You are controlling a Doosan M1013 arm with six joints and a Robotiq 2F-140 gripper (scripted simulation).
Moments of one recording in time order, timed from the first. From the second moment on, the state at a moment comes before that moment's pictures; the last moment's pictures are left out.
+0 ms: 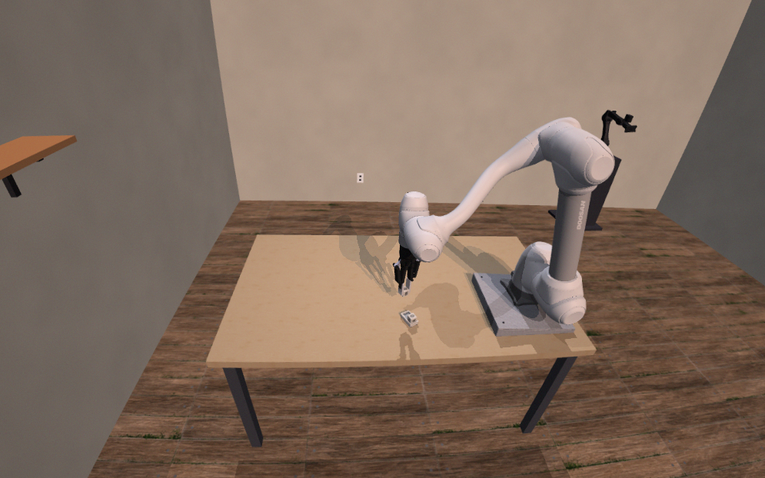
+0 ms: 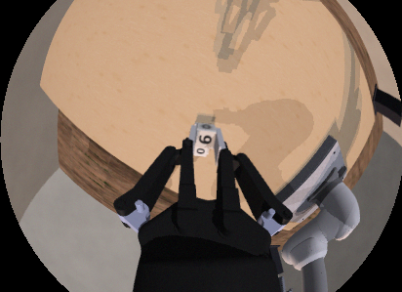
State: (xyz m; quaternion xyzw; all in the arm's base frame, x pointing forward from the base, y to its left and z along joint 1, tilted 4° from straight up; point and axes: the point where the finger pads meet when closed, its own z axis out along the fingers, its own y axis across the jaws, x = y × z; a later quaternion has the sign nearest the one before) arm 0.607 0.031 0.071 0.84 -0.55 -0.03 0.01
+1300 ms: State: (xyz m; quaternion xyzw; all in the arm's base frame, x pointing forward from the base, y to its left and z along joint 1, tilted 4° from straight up) arm 0.589 0.068 0.036 0.83 -0.55 -0.03 0.02
